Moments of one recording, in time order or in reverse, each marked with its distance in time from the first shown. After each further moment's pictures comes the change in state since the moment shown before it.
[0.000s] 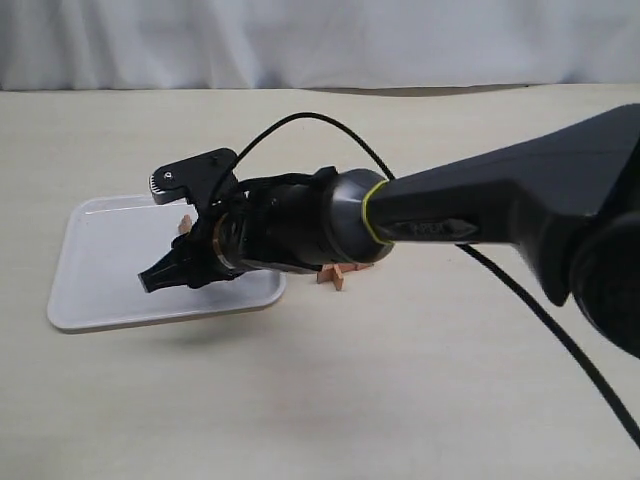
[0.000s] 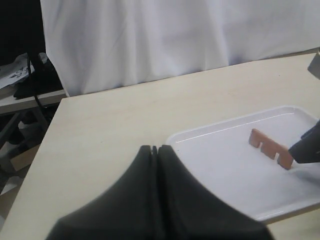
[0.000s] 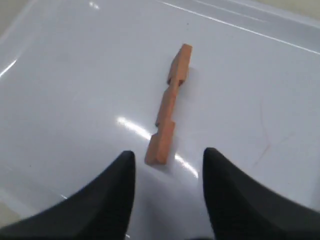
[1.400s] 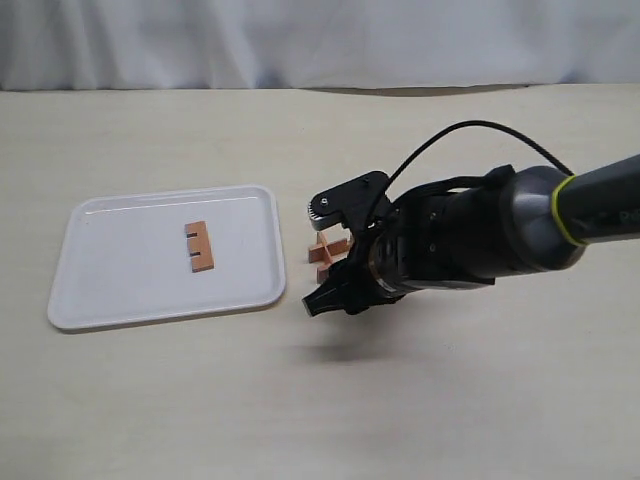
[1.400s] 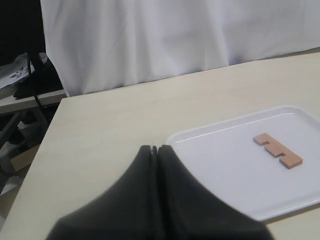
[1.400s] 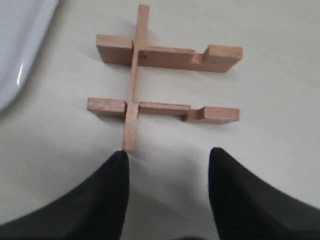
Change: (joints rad) left arm 0.000 0.000 0.000 0.000 0.000 0.000; right arm -0.169 -0.272 0.468 -0.194 0.100 0.107
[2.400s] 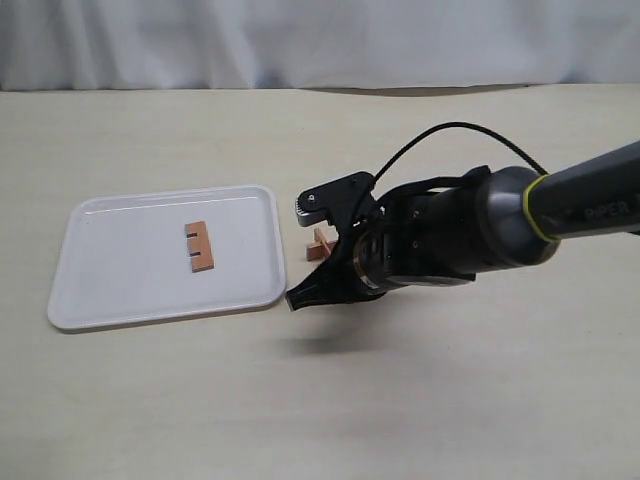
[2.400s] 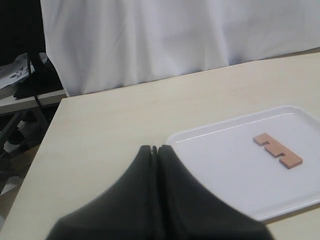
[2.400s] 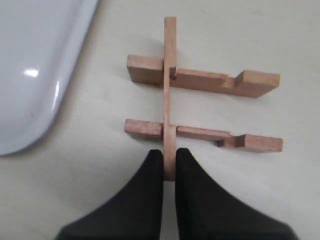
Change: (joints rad) left arm 0.000 0.000 0.000 0.000 0.000 0.000; right arm -0.002 0.042 -0.046 0.012 -0.057 0.023
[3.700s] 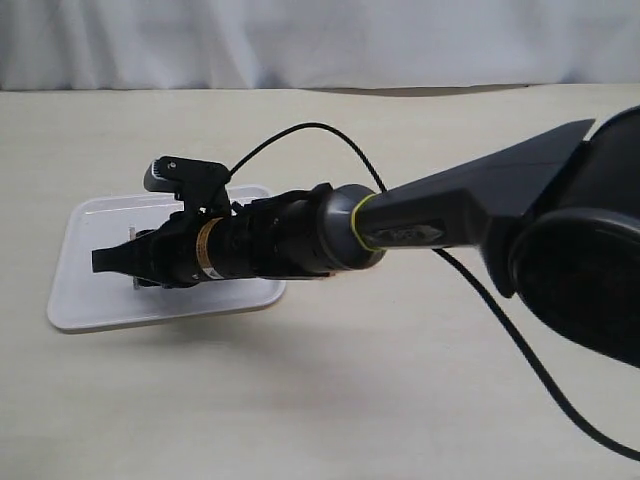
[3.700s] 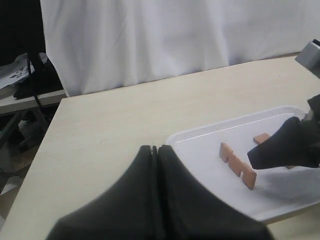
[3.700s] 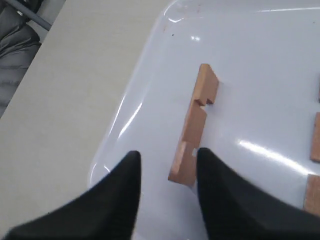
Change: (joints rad) left arm 0.000 0.000 0.000 0.000 0.000 0.000; right arm 0.136 0.320 -0.444 0.005 -0.491 0.363
